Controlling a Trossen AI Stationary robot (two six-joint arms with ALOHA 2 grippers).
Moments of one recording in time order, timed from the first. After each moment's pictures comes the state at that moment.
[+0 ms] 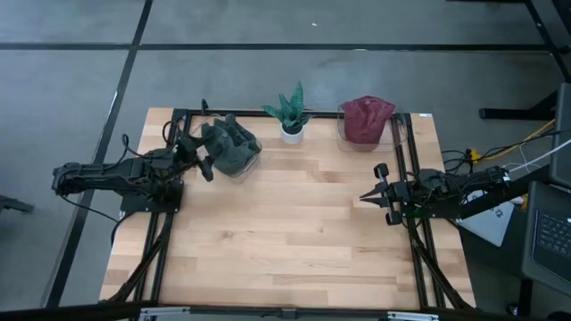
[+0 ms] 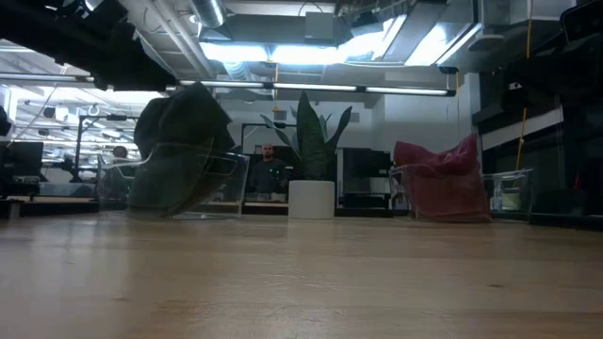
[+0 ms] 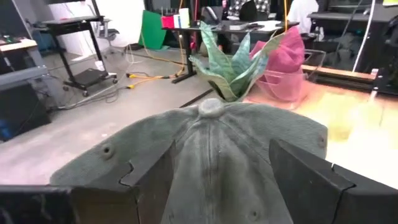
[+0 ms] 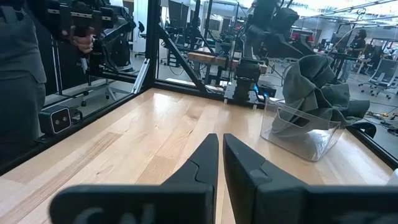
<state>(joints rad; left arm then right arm) 0.08 0.32 0.30 -0.17 -0.64 -0.08 0.19 0.02 0.01 0.02 0.01 -0.16</state>
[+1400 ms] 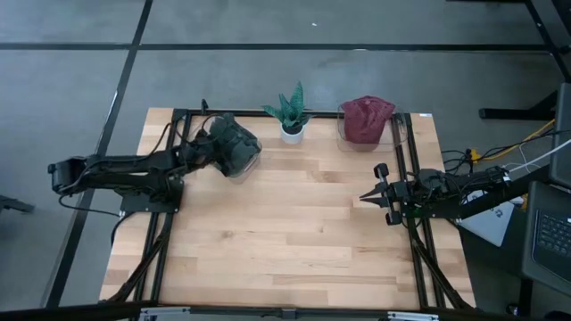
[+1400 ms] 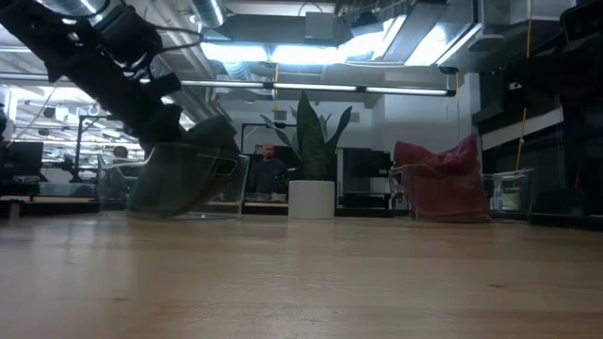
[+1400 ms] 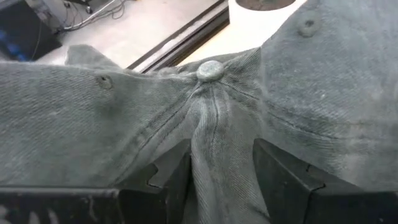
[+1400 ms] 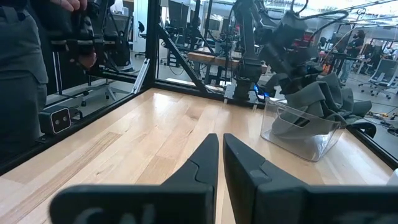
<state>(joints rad) 0.38 0.89 0.31 -0.01 -0.39 -0.11 0.19 0.02 0.01 0.02 0.01 -0.16</state>
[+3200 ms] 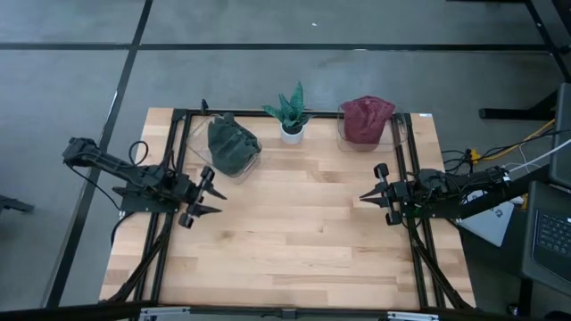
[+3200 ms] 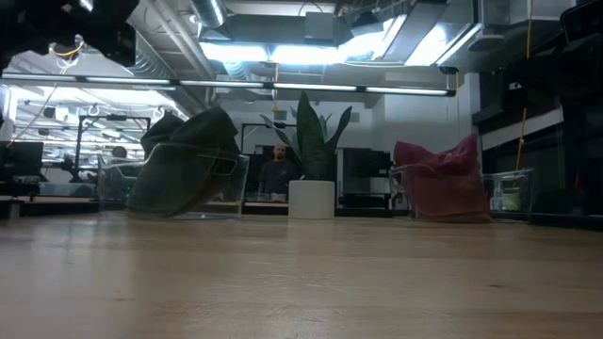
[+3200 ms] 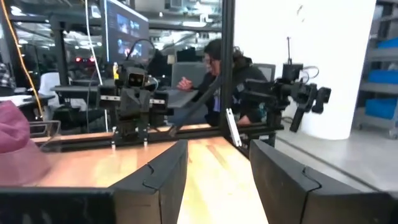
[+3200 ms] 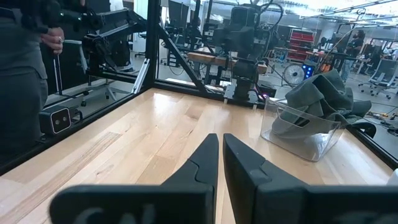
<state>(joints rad) -0.33 0.39 0.10 0.45 -0.05 0.00 0.19 0.02 0.01 0.02 0.01 -0.16</state>
